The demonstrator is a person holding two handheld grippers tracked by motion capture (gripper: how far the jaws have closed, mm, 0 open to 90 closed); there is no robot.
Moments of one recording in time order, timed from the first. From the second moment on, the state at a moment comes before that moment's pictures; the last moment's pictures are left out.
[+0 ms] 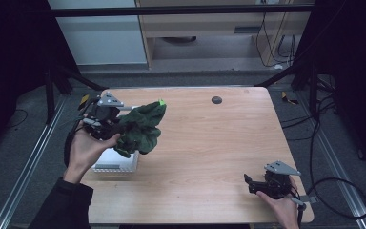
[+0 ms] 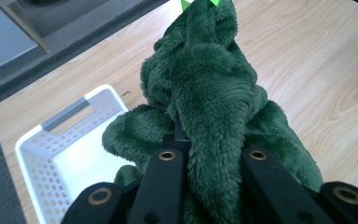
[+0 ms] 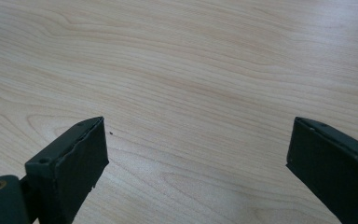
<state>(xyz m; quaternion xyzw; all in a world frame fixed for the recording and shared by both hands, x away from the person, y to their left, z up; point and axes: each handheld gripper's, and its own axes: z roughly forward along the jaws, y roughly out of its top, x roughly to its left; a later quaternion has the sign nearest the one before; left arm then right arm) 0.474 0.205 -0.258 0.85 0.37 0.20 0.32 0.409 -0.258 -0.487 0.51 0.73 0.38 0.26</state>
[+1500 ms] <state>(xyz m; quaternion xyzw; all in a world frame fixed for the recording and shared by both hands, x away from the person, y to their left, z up) 0.503 0.090 -0.318 0.89 0.30 0.15 0.31 0.408 -0.262 -0.487 0.51 0.73 0.38 0.26</state>
